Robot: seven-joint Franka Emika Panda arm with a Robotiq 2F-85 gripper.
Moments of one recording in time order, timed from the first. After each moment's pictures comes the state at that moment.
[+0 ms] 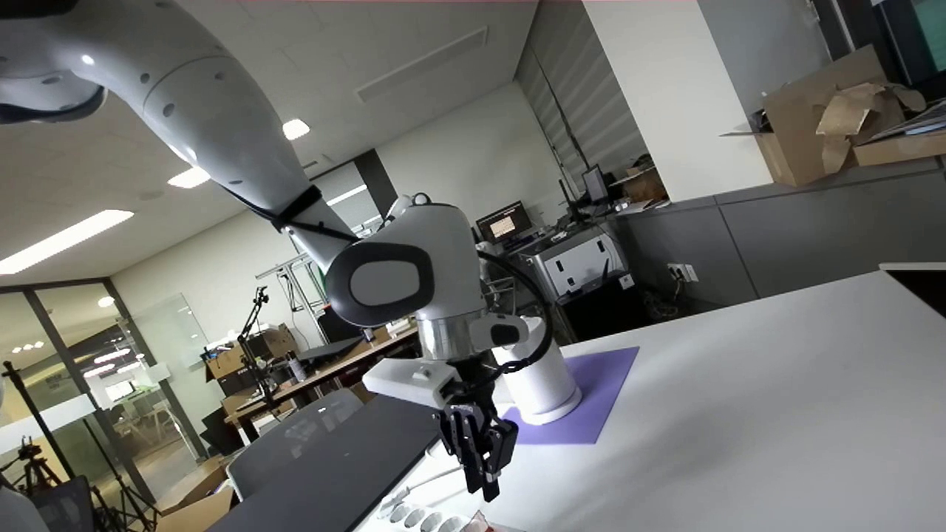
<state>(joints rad) -0.40 0.35 -0.06 -2.52 0.25 2.61 -0.46</state>
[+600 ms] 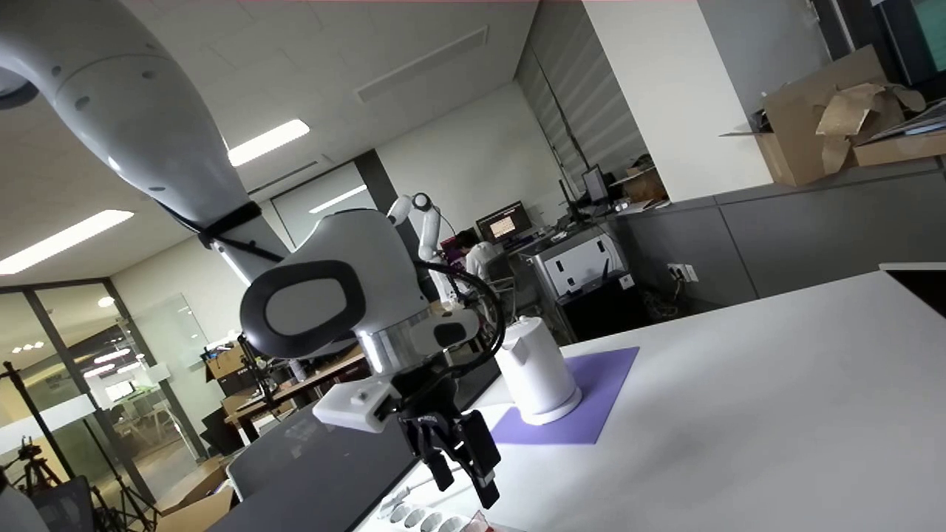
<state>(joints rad) -0.32 0.19 -0.13 -2.78 0.16 2.93 -0.35</state>
